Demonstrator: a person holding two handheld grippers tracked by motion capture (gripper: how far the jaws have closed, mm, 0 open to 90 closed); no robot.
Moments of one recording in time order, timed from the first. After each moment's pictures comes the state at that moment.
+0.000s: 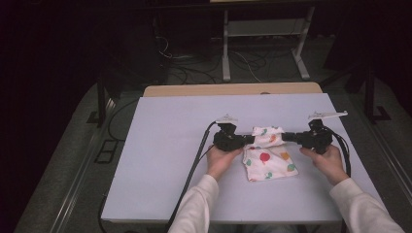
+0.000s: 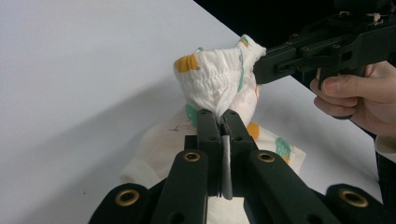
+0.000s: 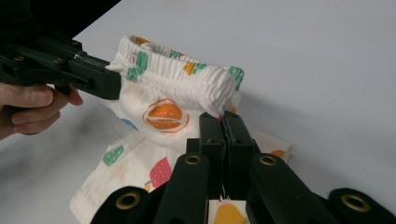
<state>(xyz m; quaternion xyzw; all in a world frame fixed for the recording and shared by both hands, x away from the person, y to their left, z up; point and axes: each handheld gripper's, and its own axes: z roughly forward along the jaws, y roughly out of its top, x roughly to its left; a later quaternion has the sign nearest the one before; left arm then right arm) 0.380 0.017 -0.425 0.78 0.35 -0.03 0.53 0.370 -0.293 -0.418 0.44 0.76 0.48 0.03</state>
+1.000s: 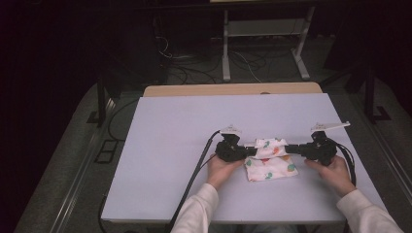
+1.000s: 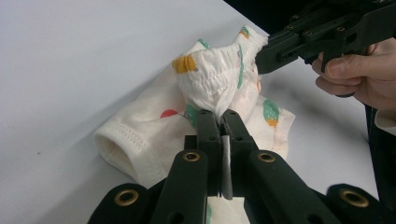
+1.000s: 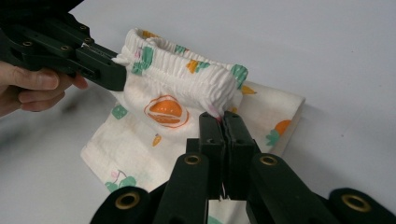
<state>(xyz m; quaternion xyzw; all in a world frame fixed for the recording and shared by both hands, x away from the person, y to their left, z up) 0.360 0.012 -0.443 0.80 0.32 -0.05 0.51 0.343 -0.299 -0.431 0.43 0.78 0.46 0.02</state>
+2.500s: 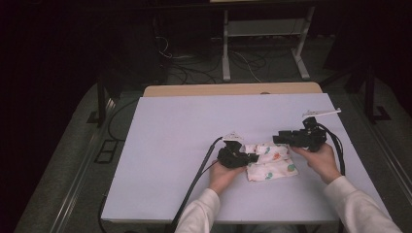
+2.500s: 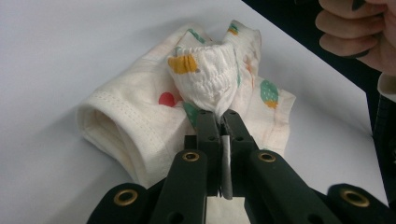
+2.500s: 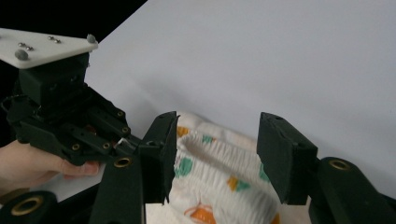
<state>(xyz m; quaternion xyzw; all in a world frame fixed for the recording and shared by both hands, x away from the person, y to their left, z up) 0.350 0.007 -0.460 0.80 0.32 -0.06 0.50 0.371 -0.273 -0.406 0.43 0.76 0.49 -0.01</state>
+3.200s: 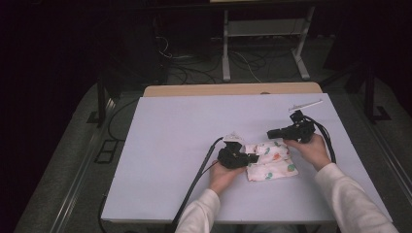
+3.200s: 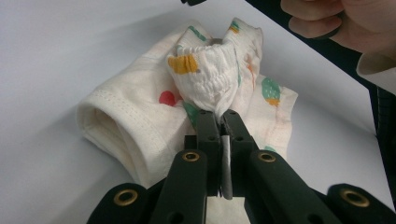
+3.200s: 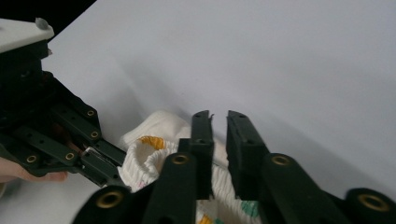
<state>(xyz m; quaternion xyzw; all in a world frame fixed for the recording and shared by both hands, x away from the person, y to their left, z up) 0.350 0.006 -0.461 0.80 0.32 -0.06 0.50 0.408 -0.255 -0.414 0.41 0.80 0.44 -0.03</state>
